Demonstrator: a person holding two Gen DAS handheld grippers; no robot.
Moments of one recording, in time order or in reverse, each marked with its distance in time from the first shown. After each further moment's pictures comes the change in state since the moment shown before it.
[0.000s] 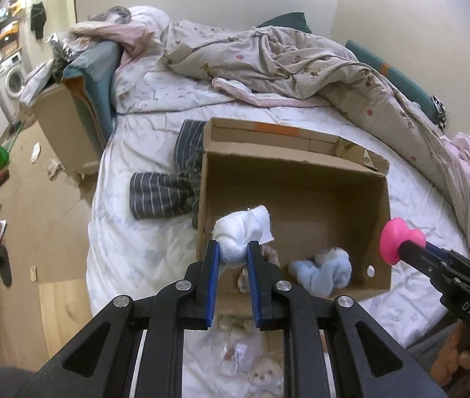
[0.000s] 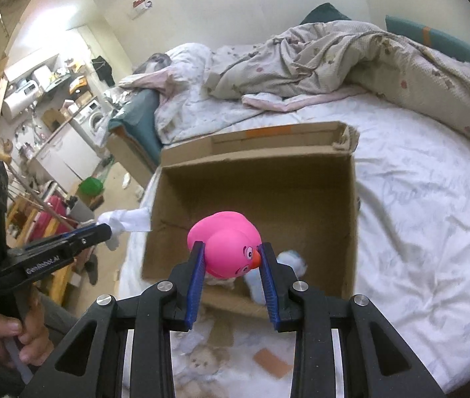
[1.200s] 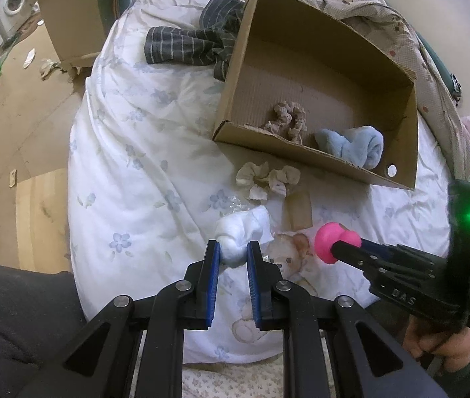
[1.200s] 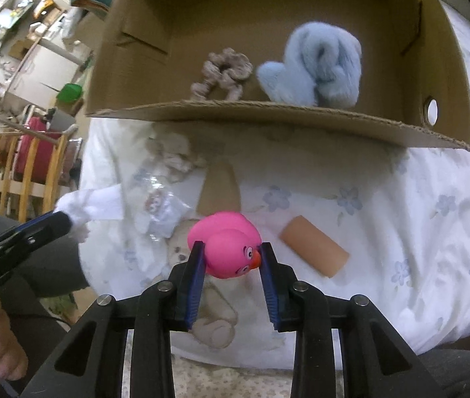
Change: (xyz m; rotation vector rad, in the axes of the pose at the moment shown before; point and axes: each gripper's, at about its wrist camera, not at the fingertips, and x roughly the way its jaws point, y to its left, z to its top) left arm 0.022 0.044 -0.134 -0.163 0.352 -0.076; right arm 0.097 0.029 -0.118 0.035 0.524 0.006
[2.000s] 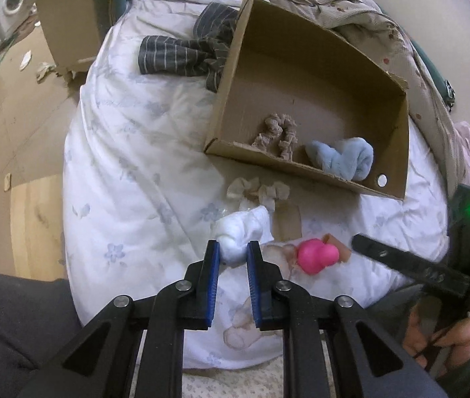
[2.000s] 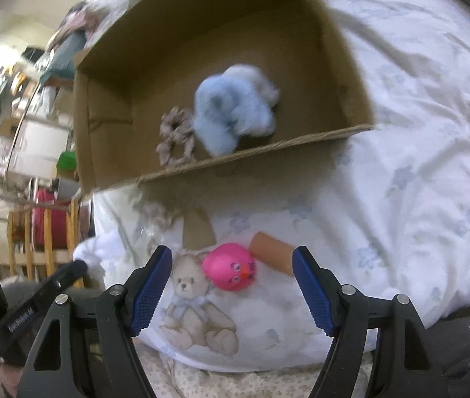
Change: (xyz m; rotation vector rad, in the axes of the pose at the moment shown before) left arm -0.005 -0.002 0.008 -0.004 -0.008 -0.044; right arm -0.021 -0.056 -0.001 0.253 -0.064 0.084
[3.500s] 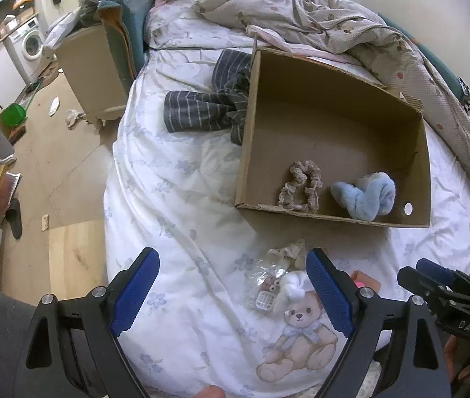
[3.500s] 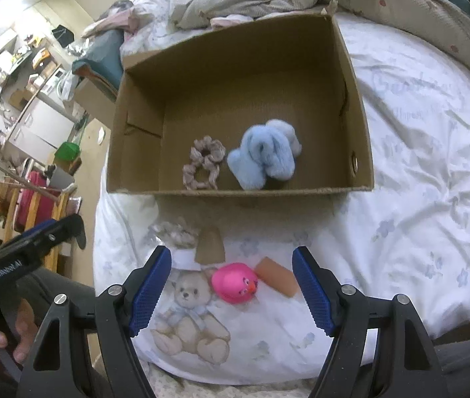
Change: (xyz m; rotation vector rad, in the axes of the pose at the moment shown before) left arm -0.020 -0.013 0.020 0.071 -0.178 0.192; right arm -0.038 0.031 -0.010 -0.164 -0.183 -0.089
